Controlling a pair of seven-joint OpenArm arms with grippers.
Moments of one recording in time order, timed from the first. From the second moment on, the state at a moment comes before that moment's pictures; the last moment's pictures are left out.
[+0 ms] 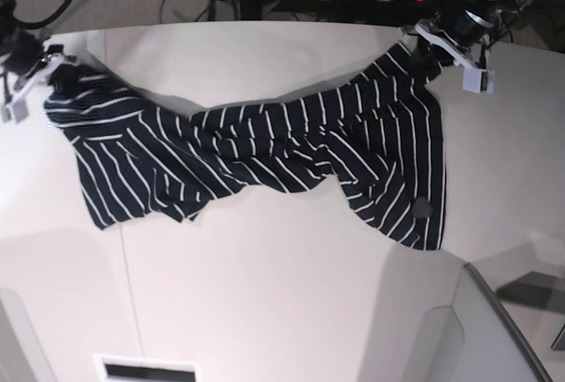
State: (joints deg) left arm 34.8 -15.4 -18.7 96.0 -36.3 -24.3 32.0; right arm -17.5 10.4 37.0 85.3 33.4 39.6 -56.9
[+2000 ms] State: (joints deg) left arm 27.7 -4.3 -12.4 91.1 -6.6 -24.5 33.3; right arm 4.1 13.8 32.1 64.6 7.3 40.0 -59.1
